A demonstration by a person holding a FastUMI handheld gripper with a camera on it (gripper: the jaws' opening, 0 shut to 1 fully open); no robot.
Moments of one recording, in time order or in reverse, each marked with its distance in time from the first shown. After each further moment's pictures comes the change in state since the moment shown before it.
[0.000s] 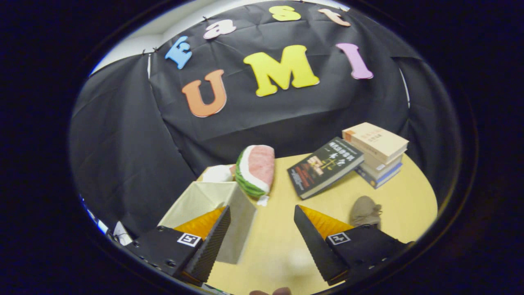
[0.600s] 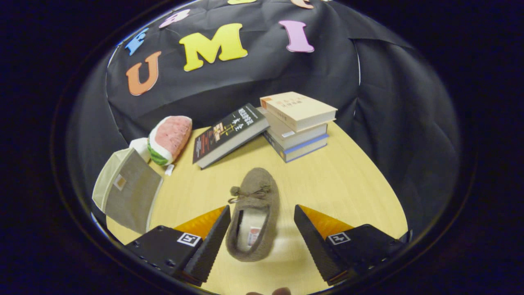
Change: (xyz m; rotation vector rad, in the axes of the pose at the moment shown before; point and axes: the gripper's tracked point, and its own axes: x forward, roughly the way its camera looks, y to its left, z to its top) arm 0.005 -0.216 -0.073 0.018 0.195 -0.304
